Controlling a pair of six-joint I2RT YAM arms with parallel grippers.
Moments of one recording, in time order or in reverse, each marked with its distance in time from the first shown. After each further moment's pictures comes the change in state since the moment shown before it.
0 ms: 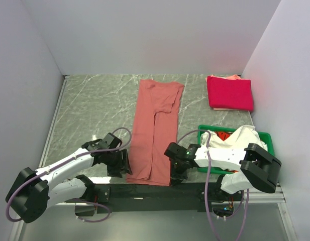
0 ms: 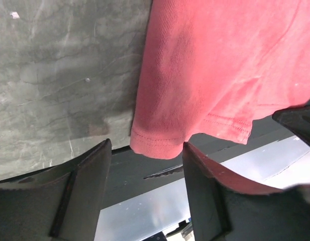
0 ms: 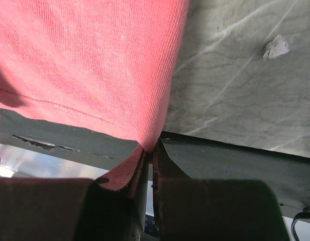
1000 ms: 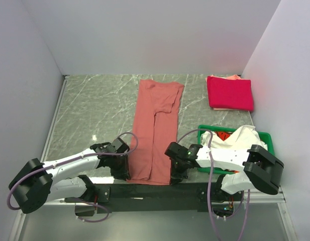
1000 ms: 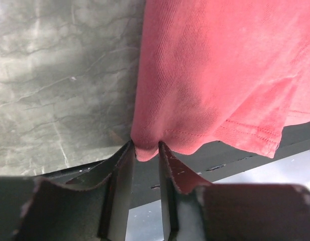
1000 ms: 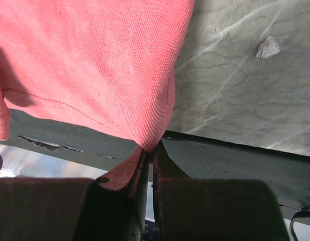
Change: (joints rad) left arm -0.165 0.080 -0.004 0.045 -0.098 -0.087; right arm 0.000 -0.030 -0.001 -0.004 0.026 0.006
